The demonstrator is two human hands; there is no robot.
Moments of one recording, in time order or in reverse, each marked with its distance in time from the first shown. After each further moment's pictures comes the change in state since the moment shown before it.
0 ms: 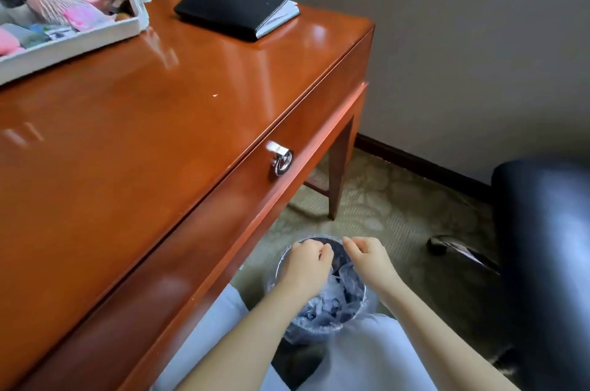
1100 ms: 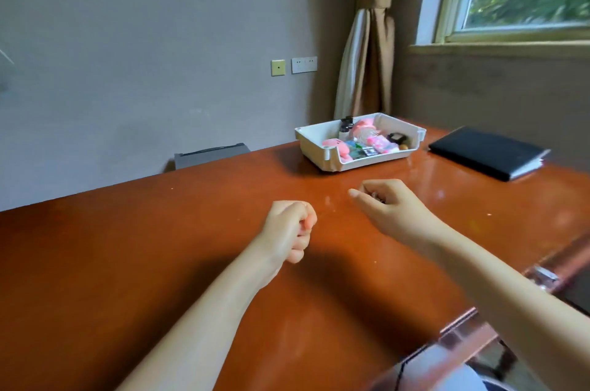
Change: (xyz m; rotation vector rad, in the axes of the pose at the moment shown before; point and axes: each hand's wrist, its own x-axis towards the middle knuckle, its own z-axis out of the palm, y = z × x) left_hand -0.245 -0.110 -0.341 -0.792 0.575 -0.022; right_hand -0.123 -0.400 0.094 0.035 -0.334 -0.956
